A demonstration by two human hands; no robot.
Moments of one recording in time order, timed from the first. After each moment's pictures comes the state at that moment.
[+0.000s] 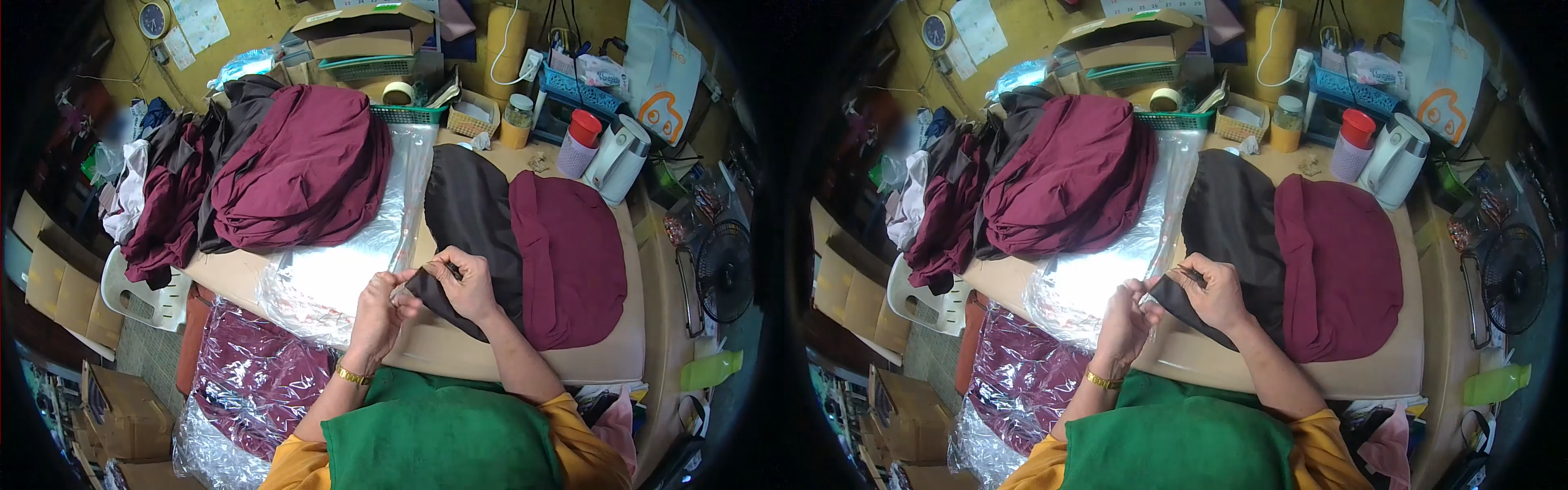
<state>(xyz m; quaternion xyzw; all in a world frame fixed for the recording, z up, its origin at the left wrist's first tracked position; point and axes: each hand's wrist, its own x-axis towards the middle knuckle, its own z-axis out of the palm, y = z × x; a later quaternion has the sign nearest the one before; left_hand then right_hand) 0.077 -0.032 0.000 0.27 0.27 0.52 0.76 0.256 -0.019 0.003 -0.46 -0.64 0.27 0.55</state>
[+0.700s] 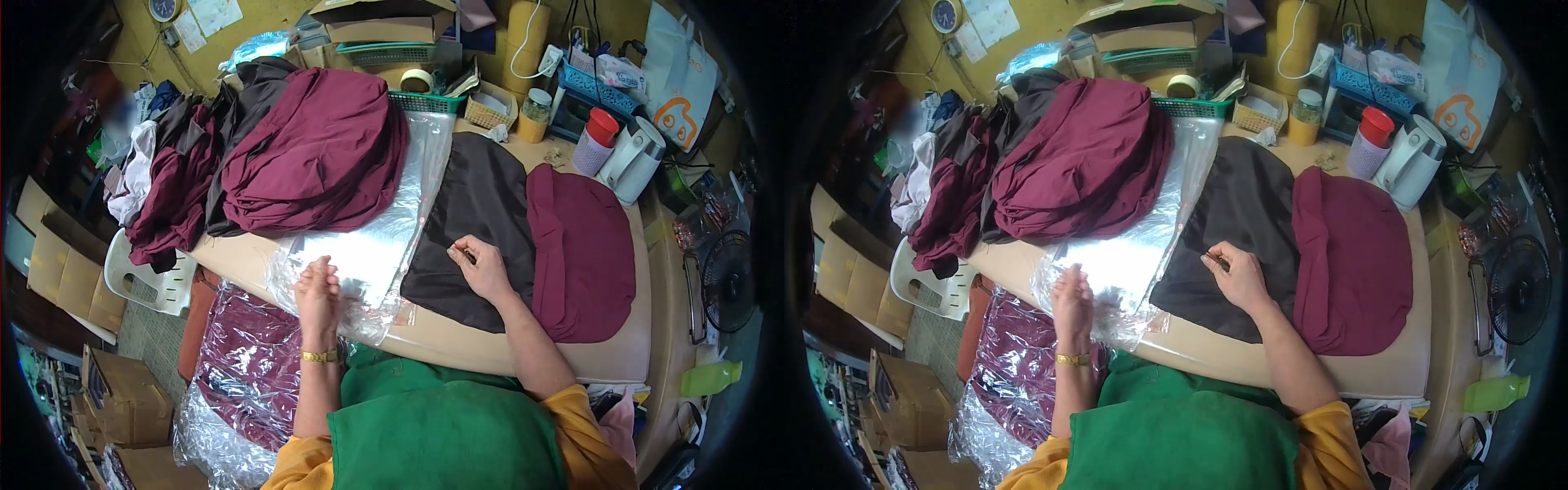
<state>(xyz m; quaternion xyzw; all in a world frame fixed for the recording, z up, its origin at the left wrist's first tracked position) -0.025 -0.003 -0.038 0.28 0.41 0.66 0.57 0.275 0.006 -0.046 -0.55 -0.64 0.29 0.45</state>
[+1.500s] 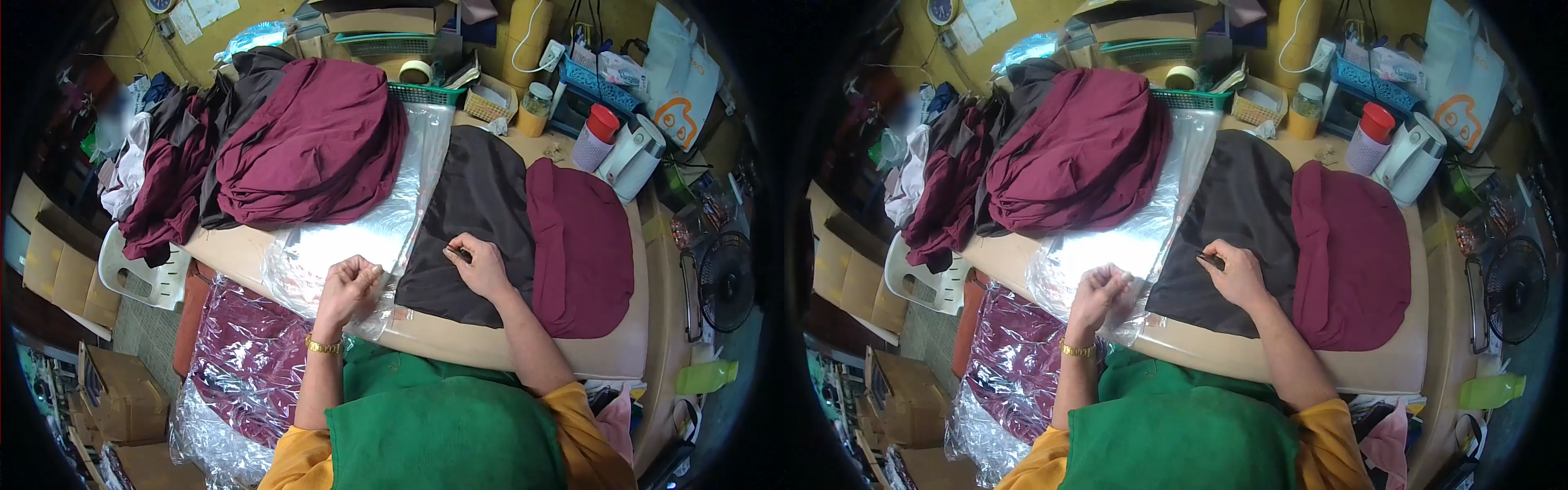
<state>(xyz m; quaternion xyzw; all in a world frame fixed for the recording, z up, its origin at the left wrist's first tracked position) -0.003 0.002 -0.033 0.53 0.46 0.40 0.59 0.272 0.000 -0.042 -0.56 -0.68 0.24 0.41</state>
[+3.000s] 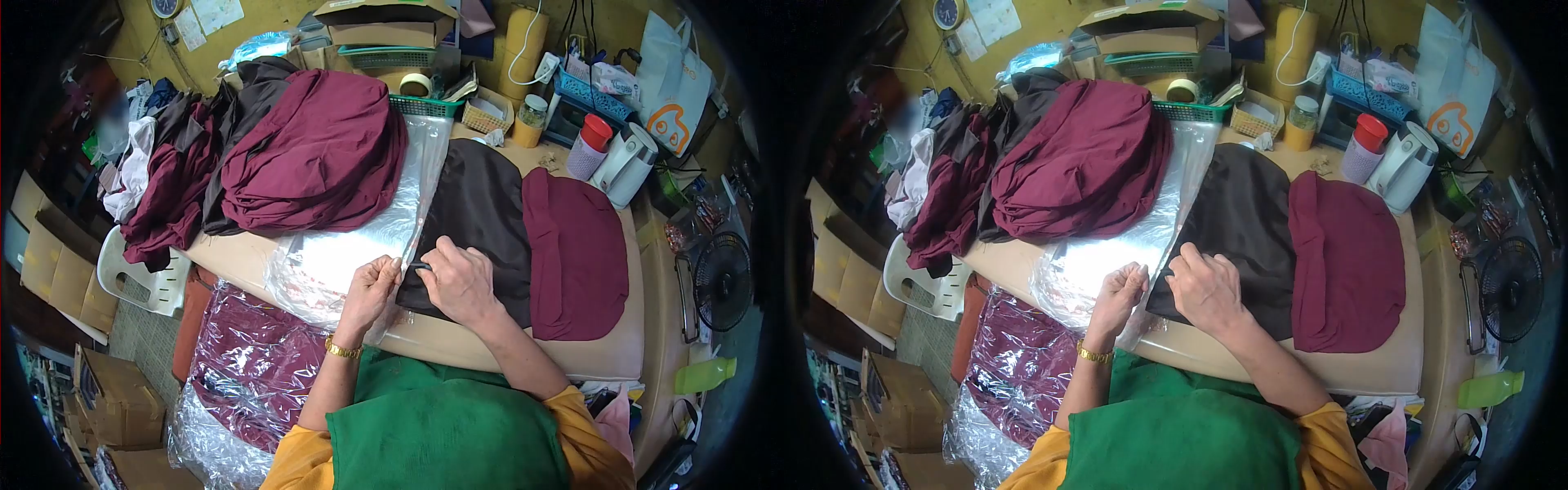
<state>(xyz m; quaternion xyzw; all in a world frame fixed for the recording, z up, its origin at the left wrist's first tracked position) 0.041 -0.011 -0.004 0.55 0.39 0.46 0.58 0.220 -0.031 0.030 -0.50 -0.80 -0.04 0.33</state>
